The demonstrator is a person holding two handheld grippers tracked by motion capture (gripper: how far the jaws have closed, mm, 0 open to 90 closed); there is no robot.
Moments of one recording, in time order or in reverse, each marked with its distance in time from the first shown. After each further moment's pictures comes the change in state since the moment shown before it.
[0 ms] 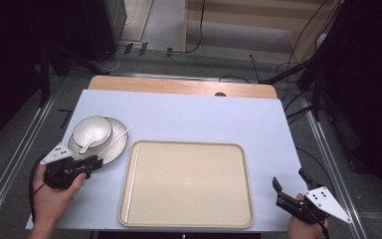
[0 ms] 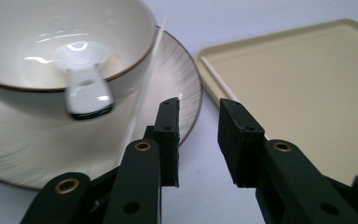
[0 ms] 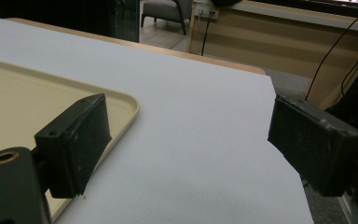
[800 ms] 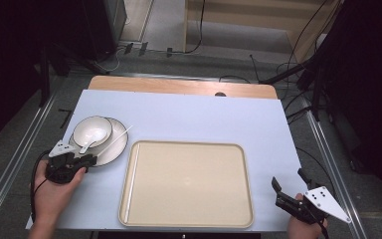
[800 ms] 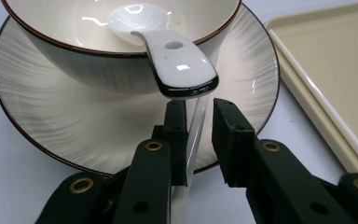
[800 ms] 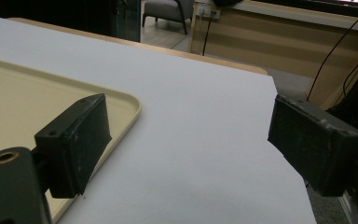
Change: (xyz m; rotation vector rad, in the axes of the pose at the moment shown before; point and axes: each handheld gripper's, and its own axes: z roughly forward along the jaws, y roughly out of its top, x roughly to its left) left arm 0.016 -0.003 0.026 0.111 0.135 -0.020; right arm 0.001 0.000 0.001 0.002 0.006 0.001
